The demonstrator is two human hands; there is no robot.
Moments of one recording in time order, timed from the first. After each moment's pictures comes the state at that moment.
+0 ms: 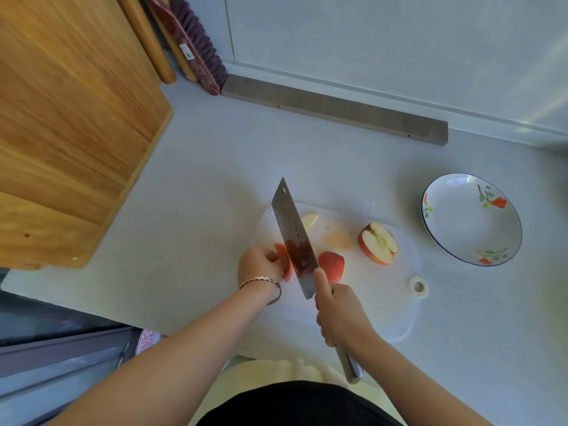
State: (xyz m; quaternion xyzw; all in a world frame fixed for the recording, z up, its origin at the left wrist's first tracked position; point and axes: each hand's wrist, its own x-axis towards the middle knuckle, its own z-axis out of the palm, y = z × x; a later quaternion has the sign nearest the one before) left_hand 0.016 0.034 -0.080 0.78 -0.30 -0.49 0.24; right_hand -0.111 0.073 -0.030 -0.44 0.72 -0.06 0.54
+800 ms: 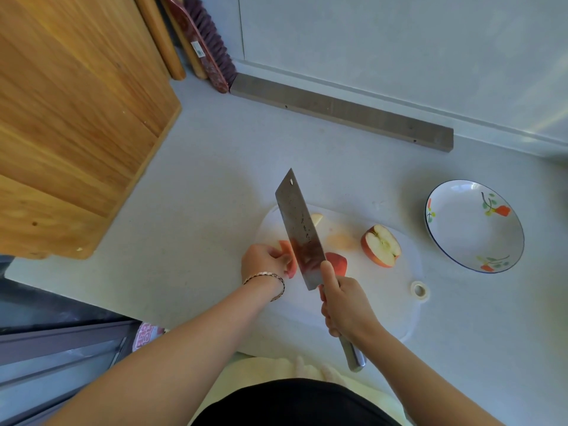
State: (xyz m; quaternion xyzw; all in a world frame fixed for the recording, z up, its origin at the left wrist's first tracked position) left_hand 0.014 0.032 -0.072 0.78 -0.26 -0.51 0.26; right_hand -0.115 0.064 -0.032 -0.44 0.71 -0.08 0.55
